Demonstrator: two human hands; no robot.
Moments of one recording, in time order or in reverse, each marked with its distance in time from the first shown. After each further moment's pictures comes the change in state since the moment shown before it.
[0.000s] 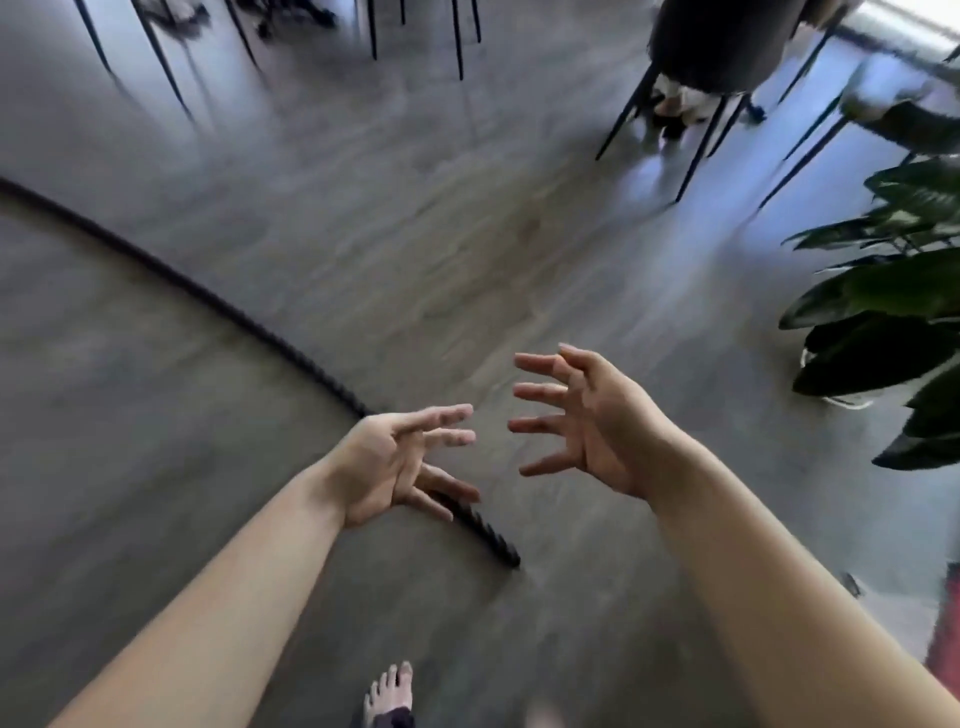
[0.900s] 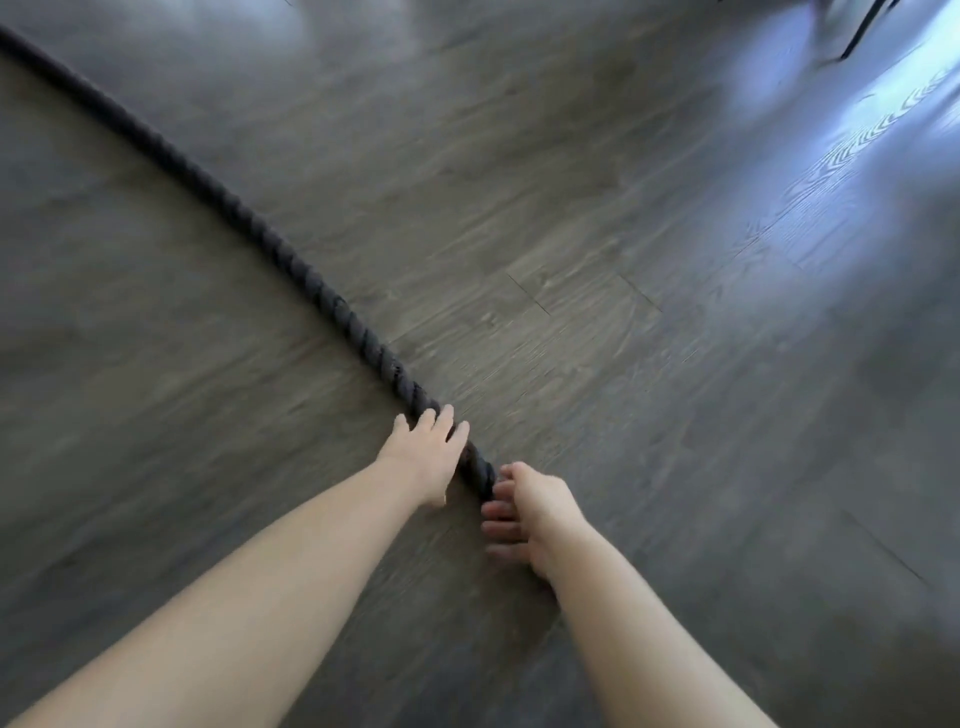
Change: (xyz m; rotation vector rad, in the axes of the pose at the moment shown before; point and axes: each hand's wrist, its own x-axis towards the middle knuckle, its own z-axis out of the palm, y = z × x) left_hand 0.446 -0.350 -0.244 2.031 0.336 -0.192; right_hand 0.448 0.433 -0.105 -0.029 0.310 0.400
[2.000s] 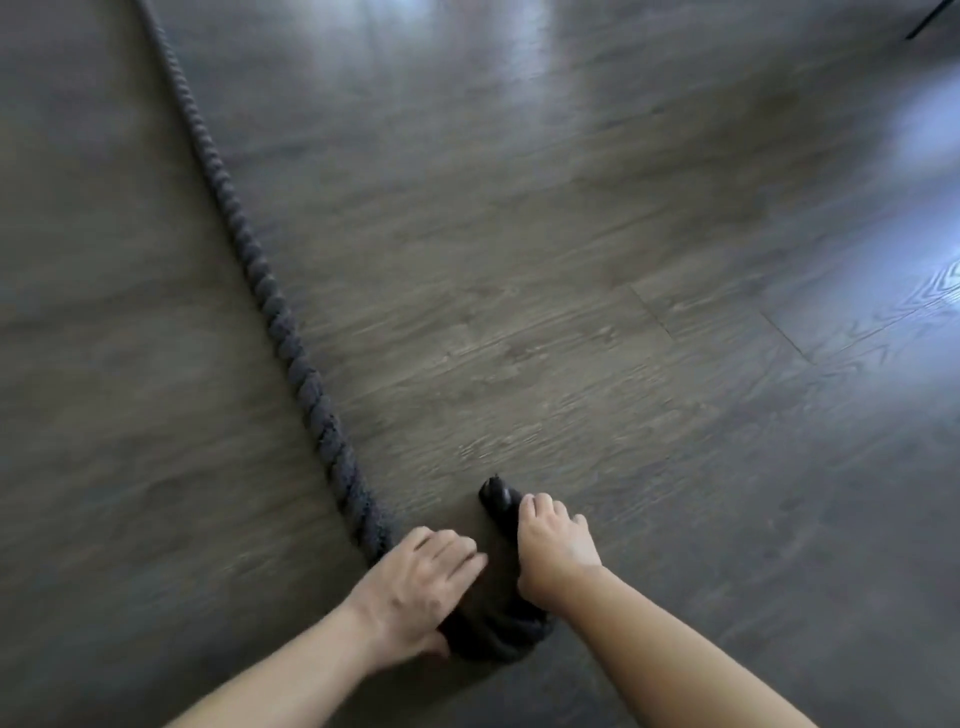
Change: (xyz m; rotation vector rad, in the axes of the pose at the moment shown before) left_hand -0.099 -0.018 0.172 -0.124 0.417 0.179; right_hand 0.090 0.057 0.062 -1.878 0.073 -0.842
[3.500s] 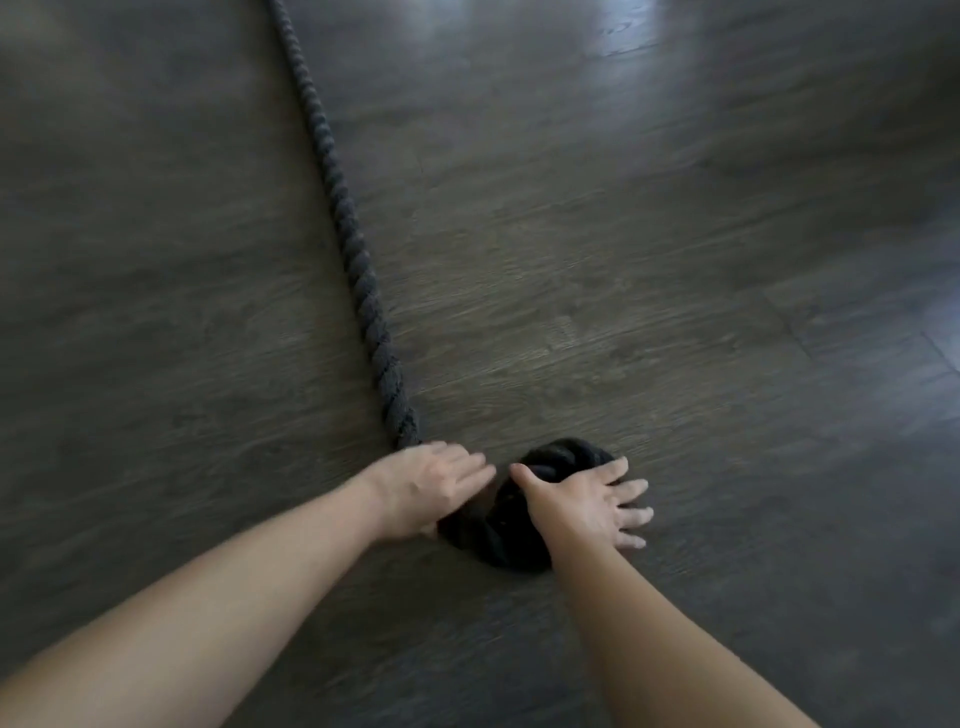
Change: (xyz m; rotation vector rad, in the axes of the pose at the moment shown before) left_hand -0.018 -0.135 -0.037 0.099 -0.255 0.013; right_hand 0.074 -0.101 -0.035 0.796 0.091 0.778
